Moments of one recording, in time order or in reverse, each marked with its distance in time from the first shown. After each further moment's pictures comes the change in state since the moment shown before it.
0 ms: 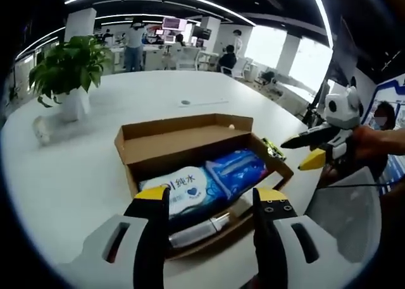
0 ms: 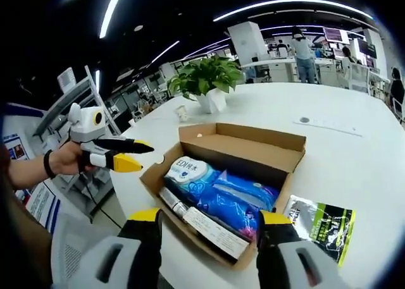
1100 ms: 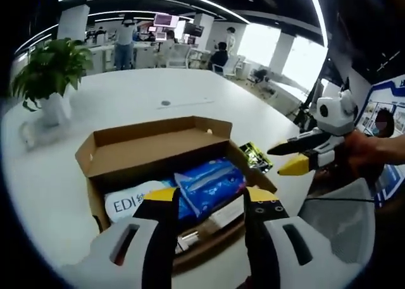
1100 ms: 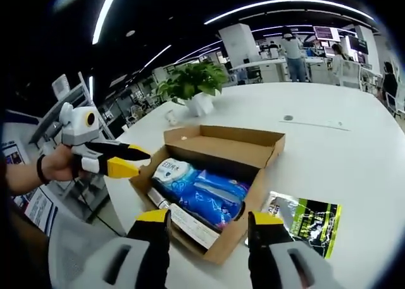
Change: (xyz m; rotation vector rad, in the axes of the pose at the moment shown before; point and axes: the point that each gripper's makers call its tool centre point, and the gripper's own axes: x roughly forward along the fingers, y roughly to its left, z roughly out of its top) left arm 0.028 -0.051 0.014 -0.008 0.005 -0.043; right arm -0.018 -0.031 -0.007 0.053 -0.031 -0.039
